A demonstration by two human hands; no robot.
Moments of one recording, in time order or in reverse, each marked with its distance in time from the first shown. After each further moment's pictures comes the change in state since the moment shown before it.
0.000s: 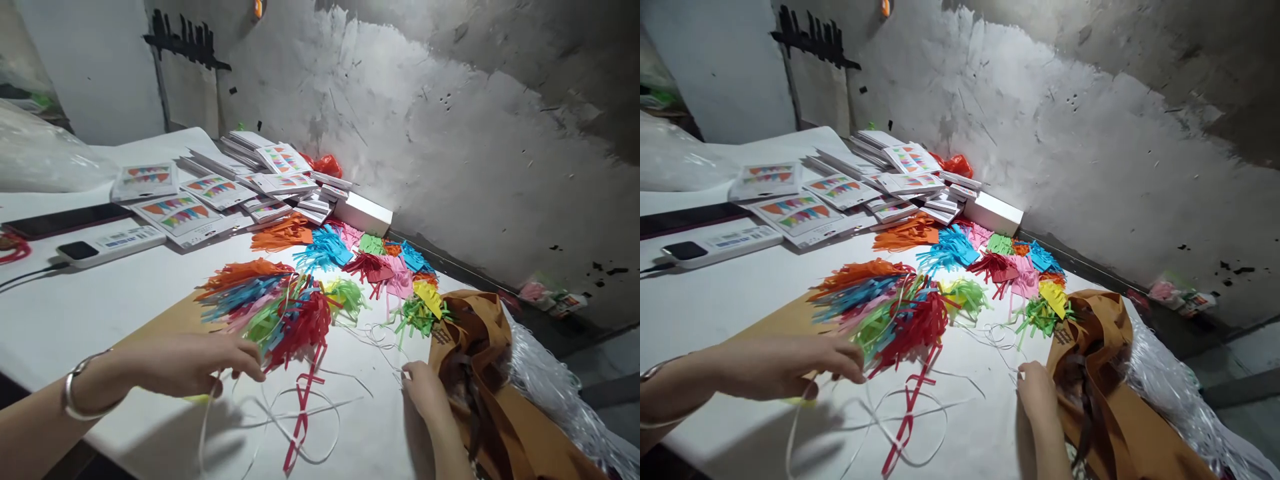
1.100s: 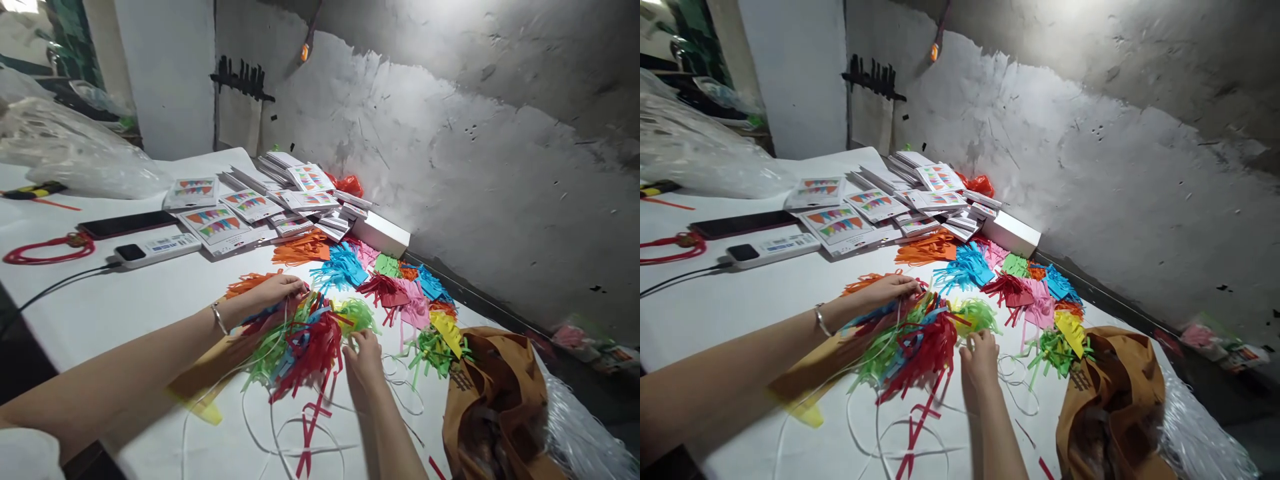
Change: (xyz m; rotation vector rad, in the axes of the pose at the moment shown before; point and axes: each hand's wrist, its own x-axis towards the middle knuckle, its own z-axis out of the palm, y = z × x) left_hand 0.114 -0.038 -0.037 -0.129 0.271 -0.006; right_hand 0.072 -0.130 0.106 0.509 -0.192 -0.238
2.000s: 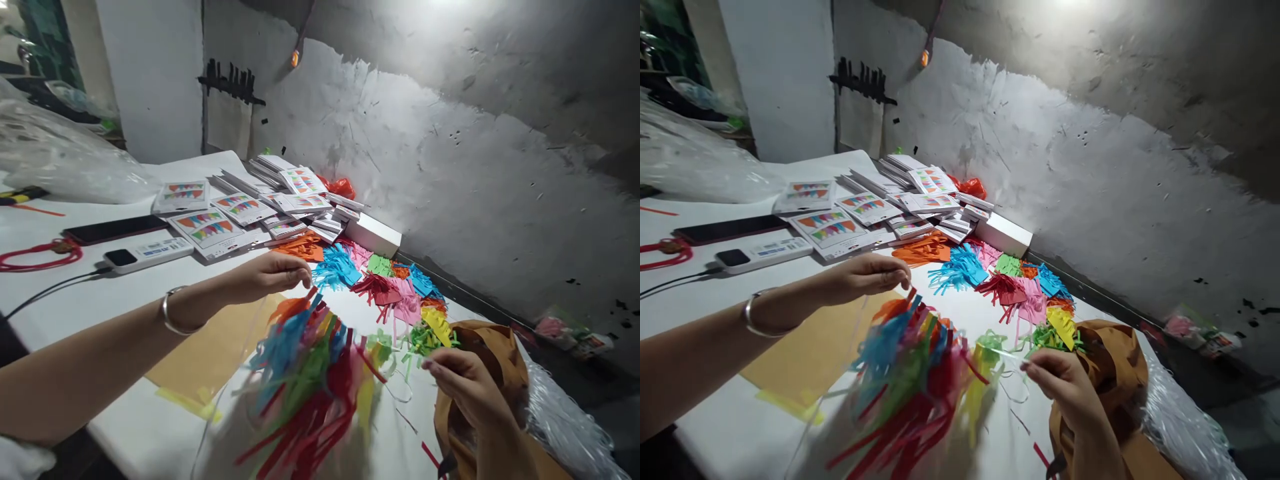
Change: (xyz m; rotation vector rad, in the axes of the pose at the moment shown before) left_hand -0.049 0.110 -0.021 0.087 -0.209 0.365; right_hand -0.096 -0.103 -0.176 0.359 -0.064 0.020
